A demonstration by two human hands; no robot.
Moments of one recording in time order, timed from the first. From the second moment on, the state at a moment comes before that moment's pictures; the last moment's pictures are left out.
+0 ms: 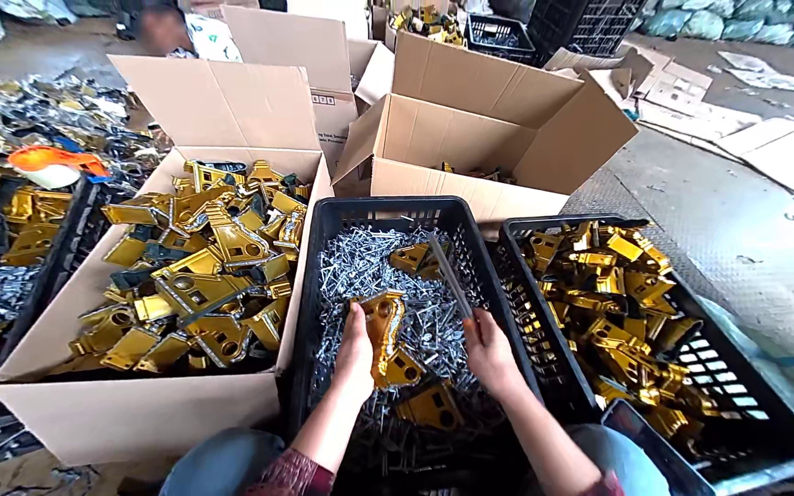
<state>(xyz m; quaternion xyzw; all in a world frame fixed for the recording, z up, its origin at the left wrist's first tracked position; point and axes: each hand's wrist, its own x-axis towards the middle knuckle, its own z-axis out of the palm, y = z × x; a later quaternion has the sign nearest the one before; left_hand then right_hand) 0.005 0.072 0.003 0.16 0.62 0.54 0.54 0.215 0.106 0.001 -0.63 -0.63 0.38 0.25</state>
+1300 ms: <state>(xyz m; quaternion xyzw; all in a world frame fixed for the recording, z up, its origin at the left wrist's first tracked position) -0.004 0.063 -0.001 0.48 0.72 0.37 0.34 0.188 0.018 -0.020 -0.45 -0.82 0.06 0.33</state>
